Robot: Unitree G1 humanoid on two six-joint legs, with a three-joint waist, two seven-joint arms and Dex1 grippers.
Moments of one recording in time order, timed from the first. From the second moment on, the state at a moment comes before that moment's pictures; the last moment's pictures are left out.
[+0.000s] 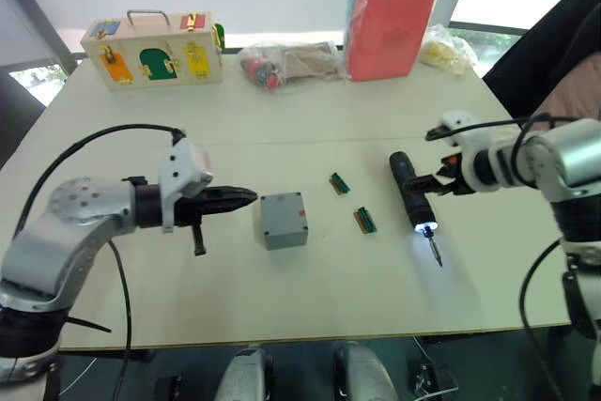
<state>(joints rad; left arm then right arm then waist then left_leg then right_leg) -0.29 0.91 0.14 -0.46 -0.57 0.62 -1.01 -0.91 -1.00 0.20 -0.01 0.55 1.33 0.71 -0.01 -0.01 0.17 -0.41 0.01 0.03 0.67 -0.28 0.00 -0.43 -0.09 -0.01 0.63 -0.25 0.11</state>
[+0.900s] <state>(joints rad) 0.08 1.14 0.58 -0.47 -0.66 0.76 -1.20 -0.19 -1.31 -0.45 -0.35 0.69 0.94 1.31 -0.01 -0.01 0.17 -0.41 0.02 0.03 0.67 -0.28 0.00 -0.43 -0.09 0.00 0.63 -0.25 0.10</state>
